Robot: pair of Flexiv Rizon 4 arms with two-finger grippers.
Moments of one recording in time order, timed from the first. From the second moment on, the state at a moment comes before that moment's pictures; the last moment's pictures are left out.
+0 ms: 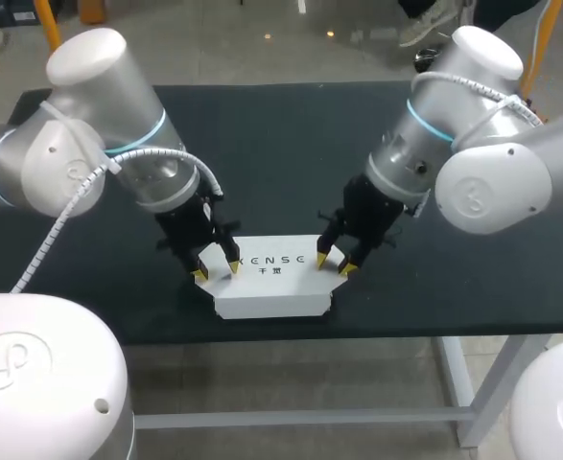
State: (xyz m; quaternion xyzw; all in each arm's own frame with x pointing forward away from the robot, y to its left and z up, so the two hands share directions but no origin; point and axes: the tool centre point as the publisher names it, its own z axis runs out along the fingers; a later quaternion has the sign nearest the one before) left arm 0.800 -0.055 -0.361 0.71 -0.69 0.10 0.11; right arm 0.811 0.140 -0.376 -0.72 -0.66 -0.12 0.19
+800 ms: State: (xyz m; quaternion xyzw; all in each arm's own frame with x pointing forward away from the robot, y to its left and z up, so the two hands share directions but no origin) left arm 0.800 -0.055 -0.361 0.71 -0.69 0.10 0.11; right arm 0.809 0.140 -0.377 -0.72 -0.66 -0.13 0.19
